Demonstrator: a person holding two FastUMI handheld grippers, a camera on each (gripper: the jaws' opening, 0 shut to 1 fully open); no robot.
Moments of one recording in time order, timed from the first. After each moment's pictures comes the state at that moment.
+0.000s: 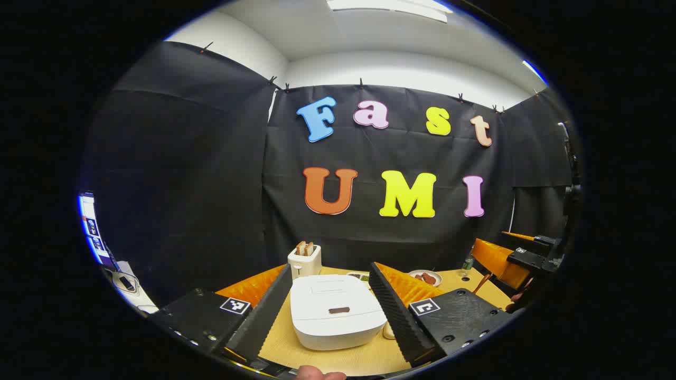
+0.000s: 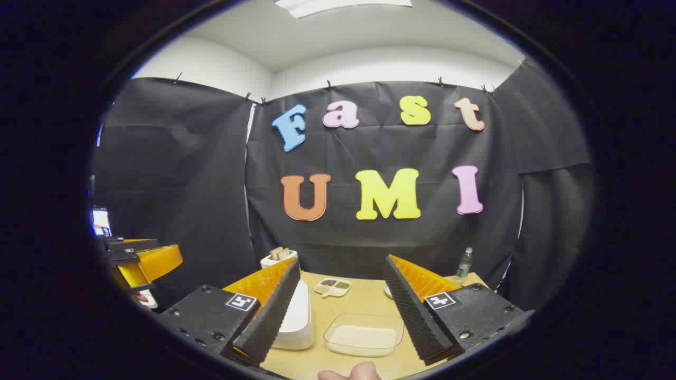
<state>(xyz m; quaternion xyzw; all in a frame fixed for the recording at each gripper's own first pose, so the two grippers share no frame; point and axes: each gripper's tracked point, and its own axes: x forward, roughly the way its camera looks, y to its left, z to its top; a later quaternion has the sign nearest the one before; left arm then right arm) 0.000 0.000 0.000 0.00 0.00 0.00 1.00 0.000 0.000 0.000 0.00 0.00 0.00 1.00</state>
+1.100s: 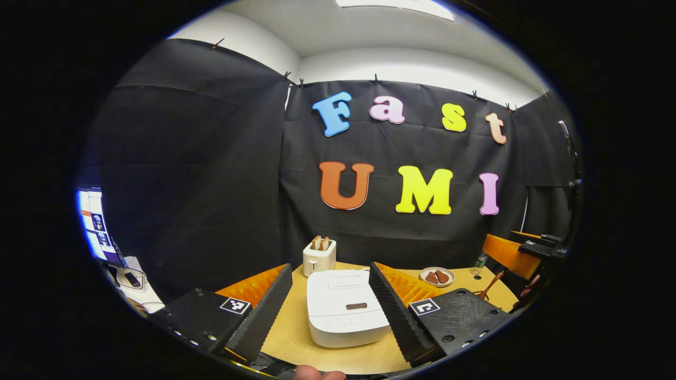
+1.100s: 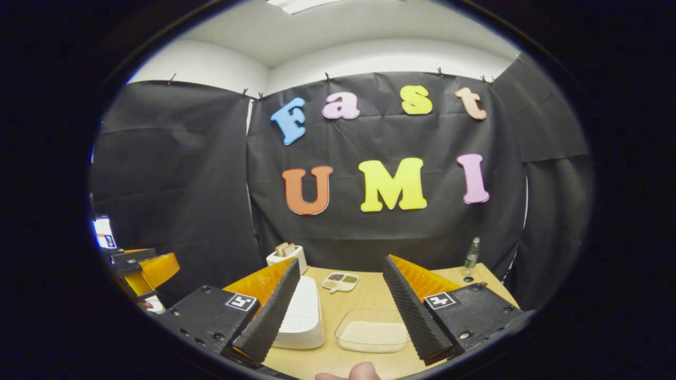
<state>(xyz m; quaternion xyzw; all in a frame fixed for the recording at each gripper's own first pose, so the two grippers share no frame) 0.005 0.028 -0.015 -0.01 0.02 0.04 1.00 0.015 0.017 -0.008 0.03 0.03 0.01 1.00</state>
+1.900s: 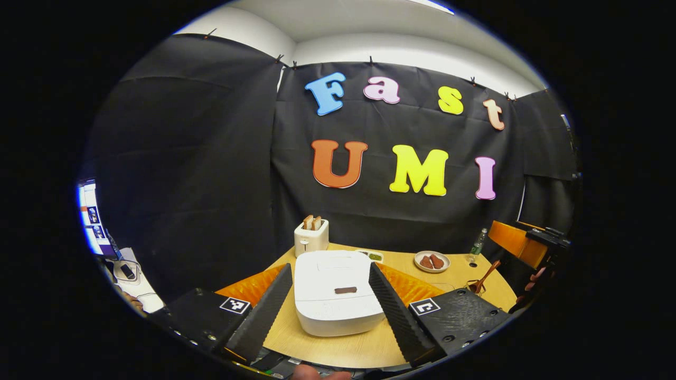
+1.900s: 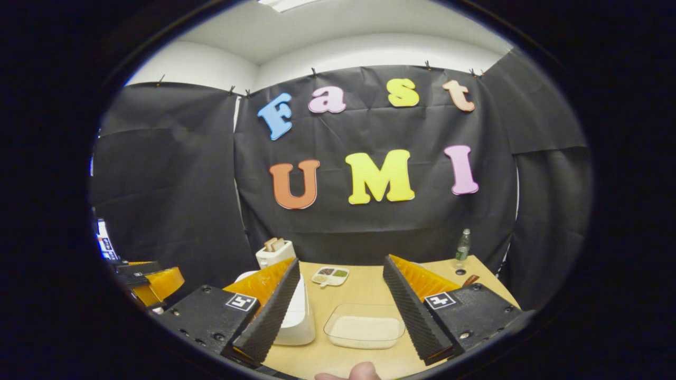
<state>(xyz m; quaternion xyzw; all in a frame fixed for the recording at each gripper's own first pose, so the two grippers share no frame) 0.012 -0.005 -0.053 -0.01 0.08 0.02 1.00 0.015 -0.020 -0.025 0.04 0.05 -0.02 1.00</state>
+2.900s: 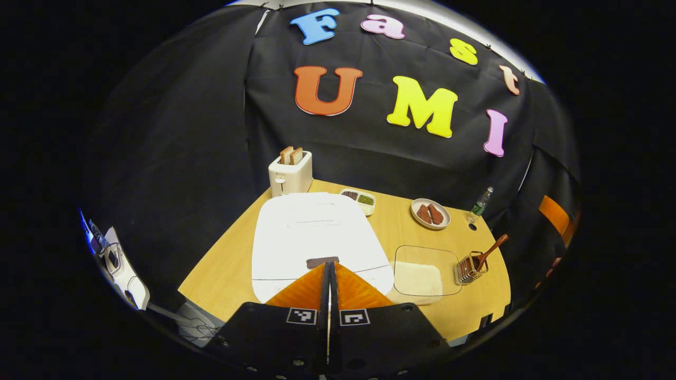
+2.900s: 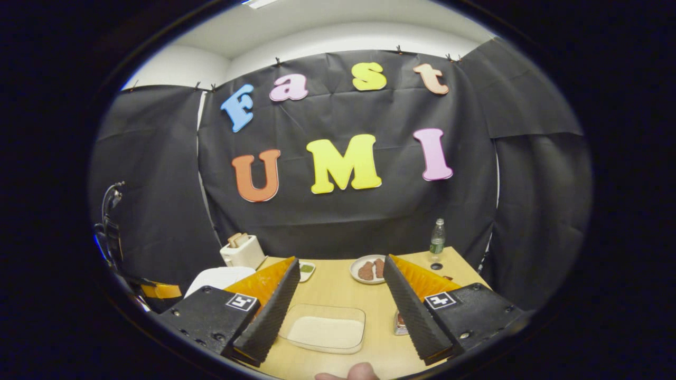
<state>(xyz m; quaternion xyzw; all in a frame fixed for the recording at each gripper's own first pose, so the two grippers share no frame) 0.098 -0.036 -0.149 -0.04 0.29 -0.01 0.96 0.057 -0.138 -0.049 0.06 0.08 -0.08 0.99</state>
